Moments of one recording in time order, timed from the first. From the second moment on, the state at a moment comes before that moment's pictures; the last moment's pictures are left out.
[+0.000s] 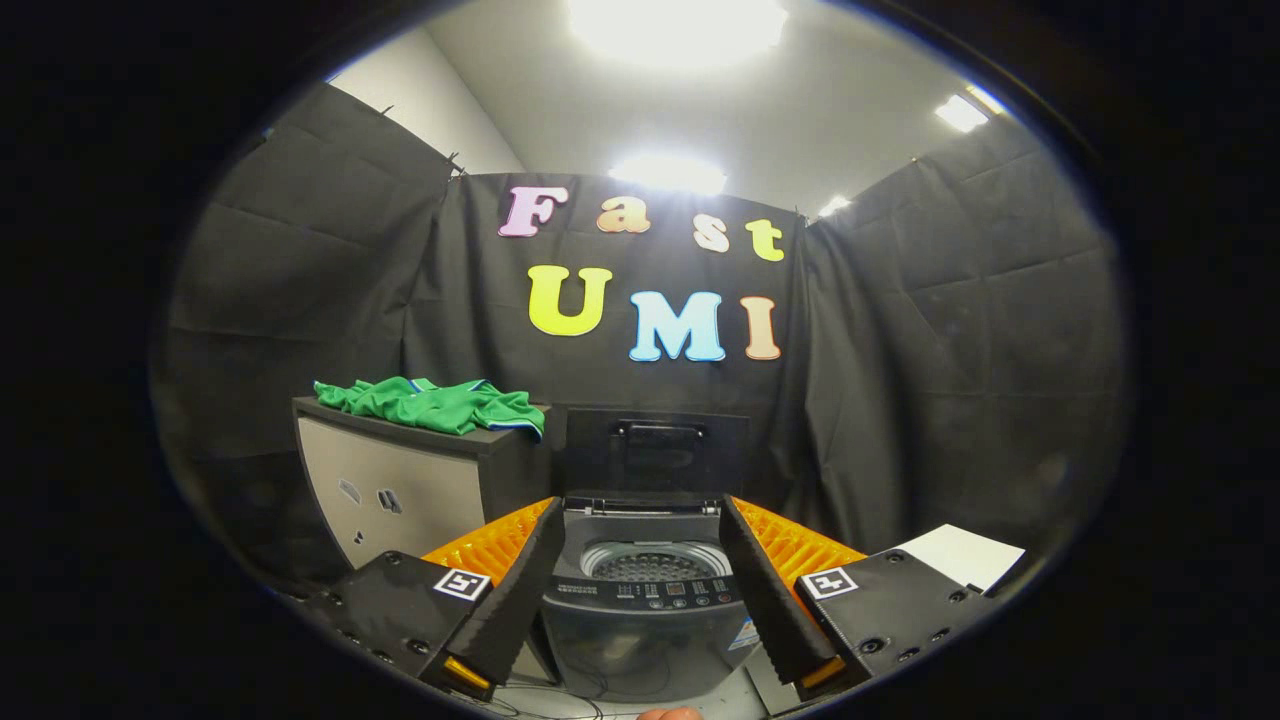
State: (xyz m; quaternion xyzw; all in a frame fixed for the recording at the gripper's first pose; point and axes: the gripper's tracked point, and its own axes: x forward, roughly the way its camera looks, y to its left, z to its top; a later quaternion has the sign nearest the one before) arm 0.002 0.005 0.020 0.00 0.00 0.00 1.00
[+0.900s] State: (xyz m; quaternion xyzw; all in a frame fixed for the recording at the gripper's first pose) arm 0.145 0.107 0.123 0.06 0.12 0.10 0.99
